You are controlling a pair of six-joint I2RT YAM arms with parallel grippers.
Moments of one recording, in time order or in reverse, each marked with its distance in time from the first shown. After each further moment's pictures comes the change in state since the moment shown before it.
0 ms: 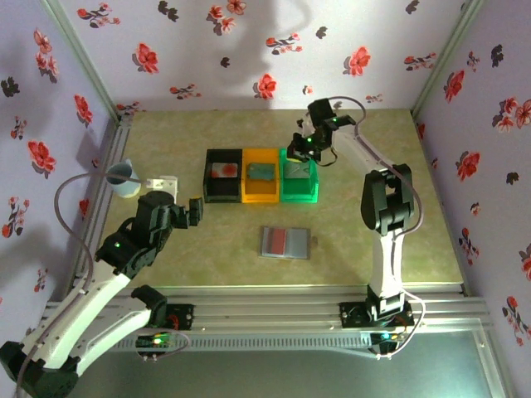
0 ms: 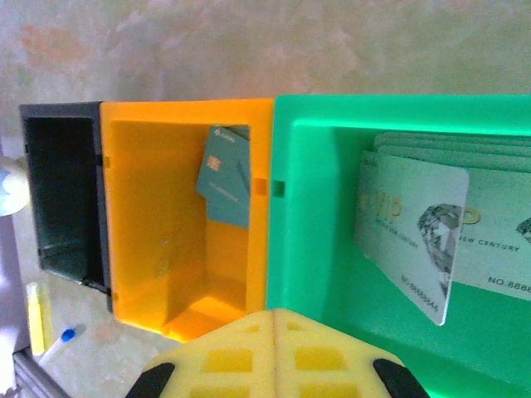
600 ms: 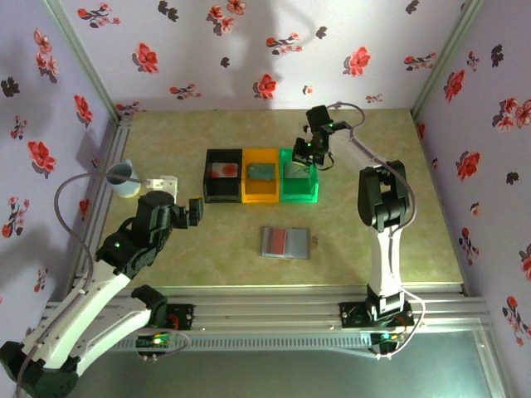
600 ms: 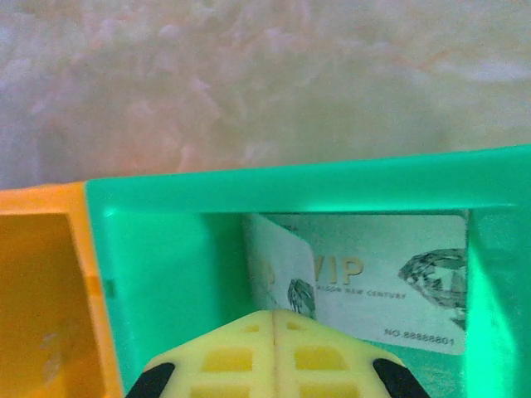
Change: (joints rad) left arm 0.000 0.000 0.000 0.000 0.000 0.000; right arm -0.002 0.061 -0.031 0.067 0.190 0.087
